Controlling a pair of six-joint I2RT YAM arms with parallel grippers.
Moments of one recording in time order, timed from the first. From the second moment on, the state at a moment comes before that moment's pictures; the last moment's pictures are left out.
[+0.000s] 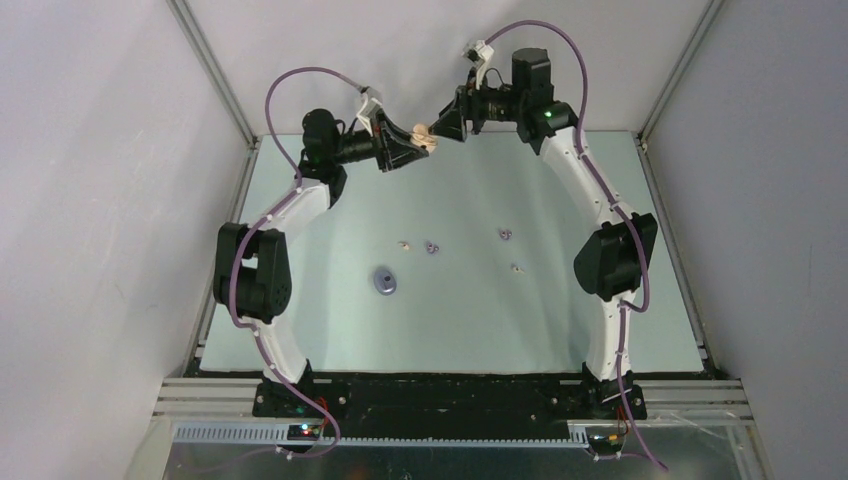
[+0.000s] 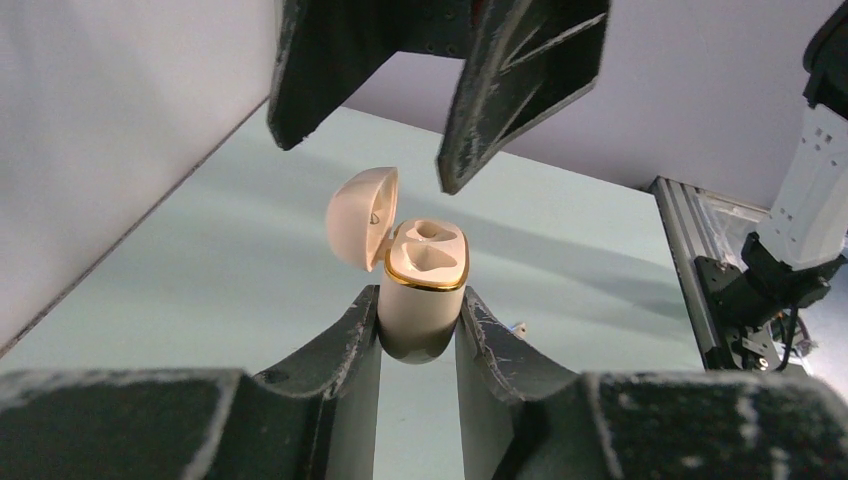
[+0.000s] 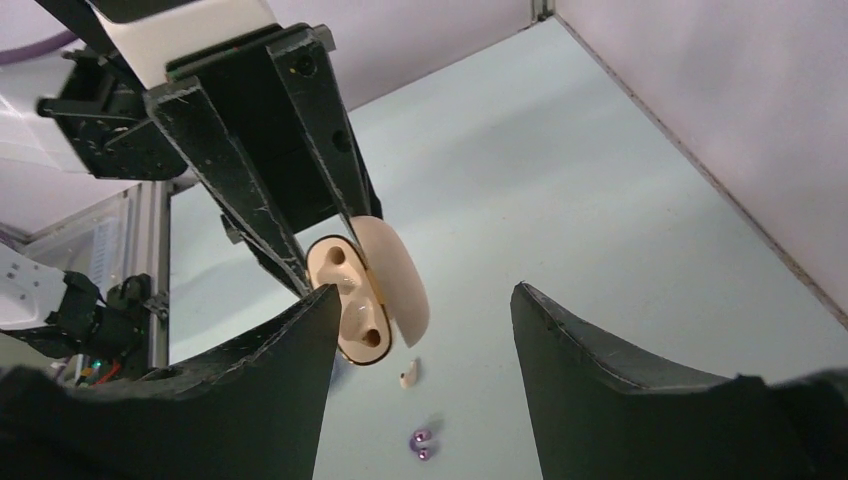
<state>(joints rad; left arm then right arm) -0.22 1.83 1.39 0.62 1.15 -0.34 0.36 2.07 2.19 -0.37 -0.90 0.01</state>
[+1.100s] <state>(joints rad) -0.15 1.66 1.18 0.59 0.98 -0.45 0.27 1.78 1.50 -0.98 -0.58 -0.85</state>
